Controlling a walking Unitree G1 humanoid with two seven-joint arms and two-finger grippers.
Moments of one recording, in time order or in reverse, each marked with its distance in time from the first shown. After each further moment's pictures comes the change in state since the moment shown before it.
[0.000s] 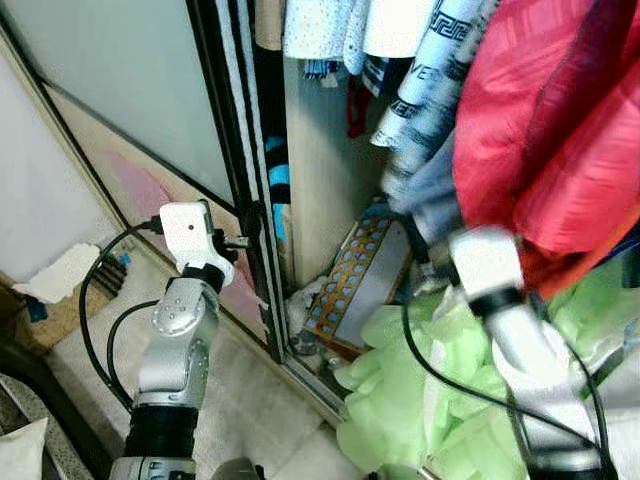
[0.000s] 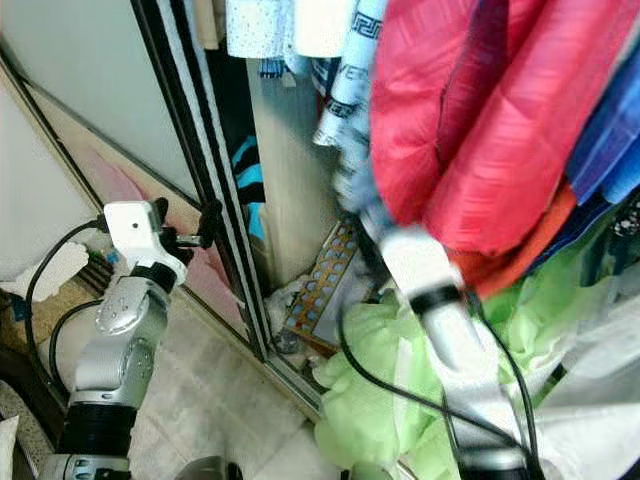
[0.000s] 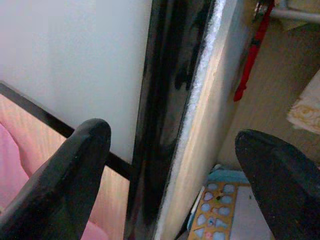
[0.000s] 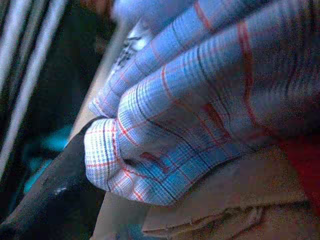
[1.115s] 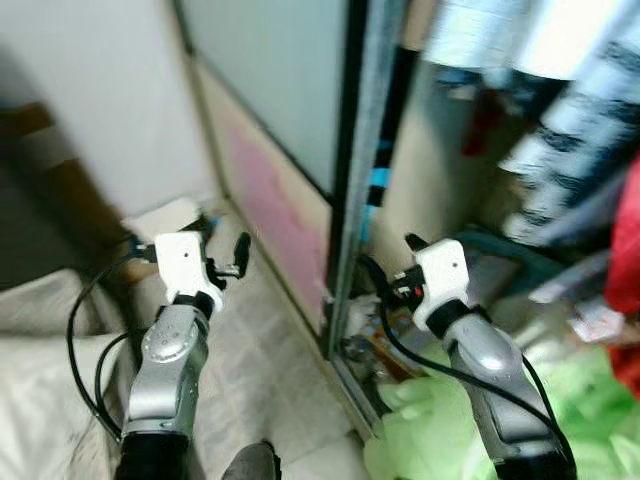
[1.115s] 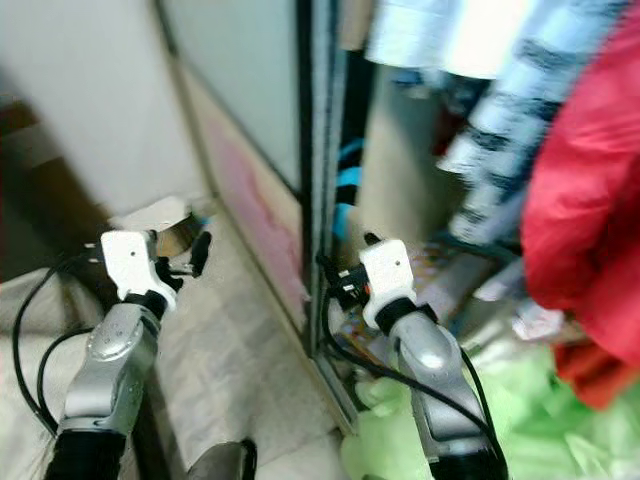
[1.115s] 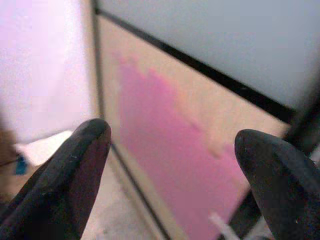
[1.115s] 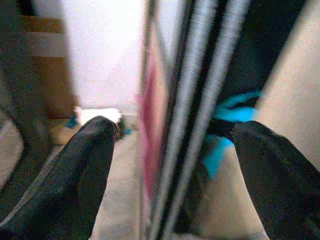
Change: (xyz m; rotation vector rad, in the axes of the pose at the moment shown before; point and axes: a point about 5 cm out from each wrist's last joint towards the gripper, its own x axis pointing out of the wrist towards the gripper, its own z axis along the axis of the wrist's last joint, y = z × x) left arm -0.023 0.017 -0.024 0.052 0.118 0.093; right arm -0.003 0.047 -0.055 0.400 0.304 0.195
